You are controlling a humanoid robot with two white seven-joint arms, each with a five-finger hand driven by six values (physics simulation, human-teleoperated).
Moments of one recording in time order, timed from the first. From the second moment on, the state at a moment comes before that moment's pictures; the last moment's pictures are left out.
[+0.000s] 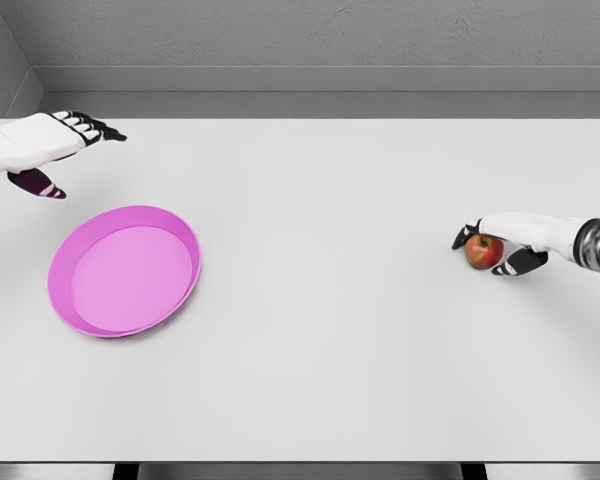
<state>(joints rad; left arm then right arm) -0.69 0.81 -0.50 -1.16 -0.56 -0.61 -0.40 -0.51 -0.93 0.68 -1.60 0.23 0.04 0.61</state>
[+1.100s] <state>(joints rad) -0.69 0.82 -0.49 -1.15 -0.56 -0.61 -0.40 -0.55 -0.93 0.68 -1.63 0.23 0.03 0.61</state>
